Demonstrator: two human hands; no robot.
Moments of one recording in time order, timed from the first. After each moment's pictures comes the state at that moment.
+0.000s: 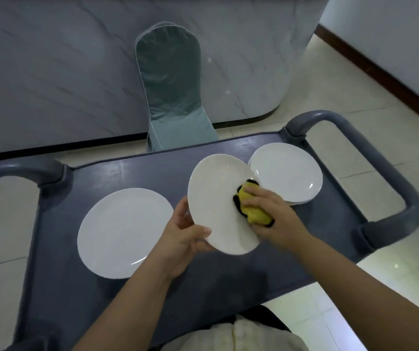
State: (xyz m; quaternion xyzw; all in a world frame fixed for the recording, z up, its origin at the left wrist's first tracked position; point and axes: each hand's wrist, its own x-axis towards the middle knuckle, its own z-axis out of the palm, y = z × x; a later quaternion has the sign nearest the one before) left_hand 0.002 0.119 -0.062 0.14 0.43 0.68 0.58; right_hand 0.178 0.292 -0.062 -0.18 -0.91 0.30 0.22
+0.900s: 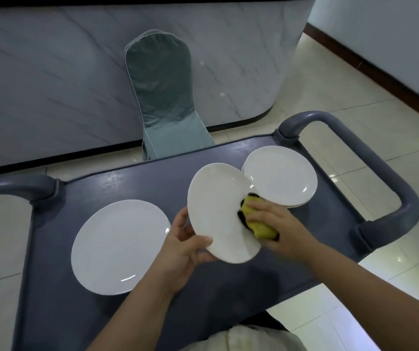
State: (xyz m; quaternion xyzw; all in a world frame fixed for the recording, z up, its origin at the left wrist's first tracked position) left_hand 0.011 0.127 -0.054 0.11 0.43 0.68 0.58; right_hand 0.204 0.309 -0.074 -0.13 -0.94 0.24 0.18
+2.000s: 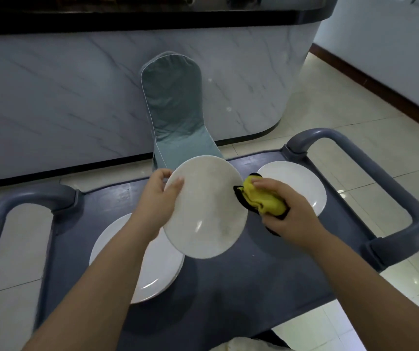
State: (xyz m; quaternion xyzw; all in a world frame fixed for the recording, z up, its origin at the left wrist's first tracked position) left_hand -0.075 0.152 0.024 0.25 0.75 0.54 0.30; right_hand 0.158 0.298 0.002 -0.22 -0.85 0.39 0.28
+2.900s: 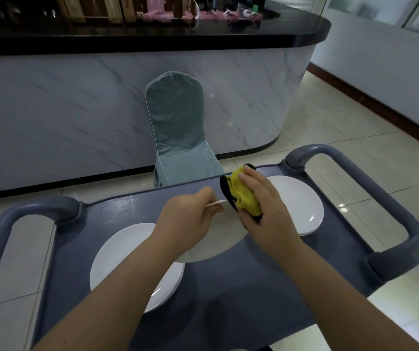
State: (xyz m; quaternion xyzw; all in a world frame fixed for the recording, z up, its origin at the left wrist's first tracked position) left_hand -0.053 0.164 0.025 0.62 0.69 0.35 -0.10; right_hand 0.114 0.270 0.025 -0.20 -0.87 0.26 0.36
